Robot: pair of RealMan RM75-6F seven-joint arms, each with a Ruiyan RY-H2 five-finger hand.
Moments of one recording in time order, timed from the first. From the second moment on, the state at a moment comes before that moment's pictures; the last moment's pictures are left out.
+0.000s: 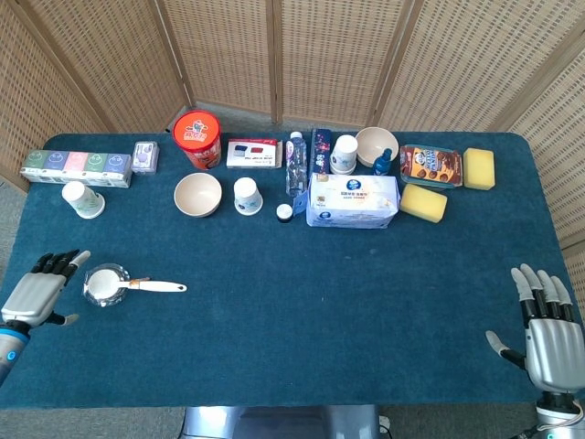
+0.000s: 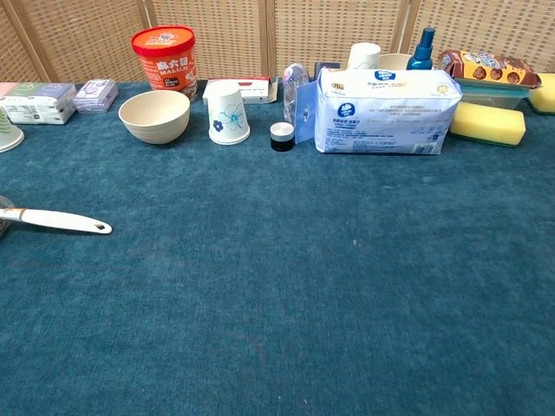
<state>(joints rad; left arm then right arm) -0.33 -1.16 -0.01 -1.35 1.38 0.96 0.00 -0.02 -1.17 0.08 -1.74 -1.58 1.66 -0.19</state>
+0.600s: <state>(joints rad) -0.43 -1.25 -0.04 -1.32 1.24 0.84 0.17 -0.02 -1.16 0.08 -1.74 -1.57 1.65 -0.17</state>
